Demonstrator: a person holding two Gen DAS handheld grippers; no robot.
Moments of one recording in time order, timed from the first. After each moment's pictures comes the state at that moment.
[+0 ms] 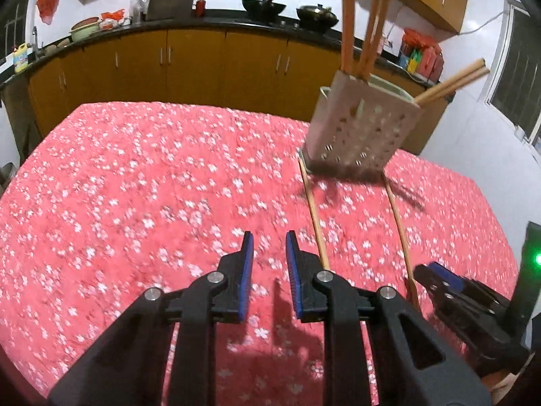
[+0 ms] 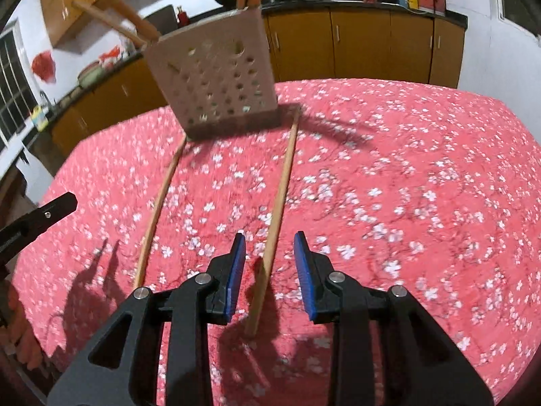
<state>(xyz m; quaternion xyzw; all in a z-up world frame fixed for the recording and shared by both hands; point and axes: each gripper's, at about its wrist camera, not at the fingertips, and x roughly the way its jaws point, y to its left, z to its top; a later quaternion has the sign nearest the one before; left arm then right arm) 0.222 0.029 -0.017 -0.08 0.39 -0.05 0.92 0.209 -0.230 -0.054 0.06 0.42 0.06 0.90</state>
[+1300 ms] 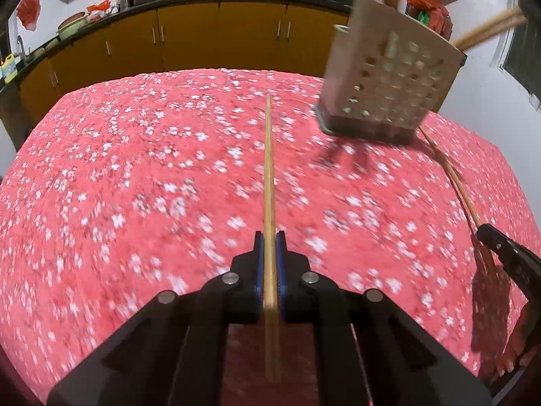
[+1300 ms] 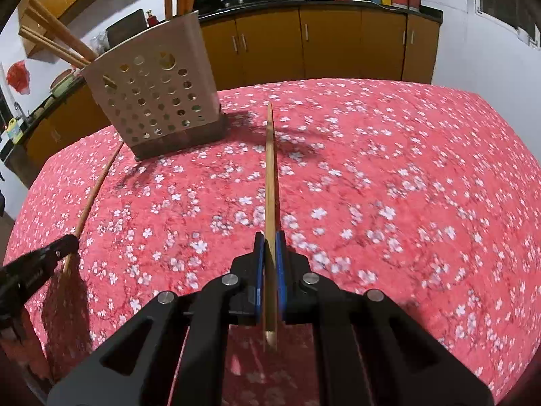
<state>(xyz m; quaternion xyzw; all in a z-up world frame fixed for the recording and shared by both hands) 0.269 0.021 -0.066 -0.04 0.45 -0.04 0.89 0.226 -0.278 -0.058 0.08 0.42 0.01 0.91</state>
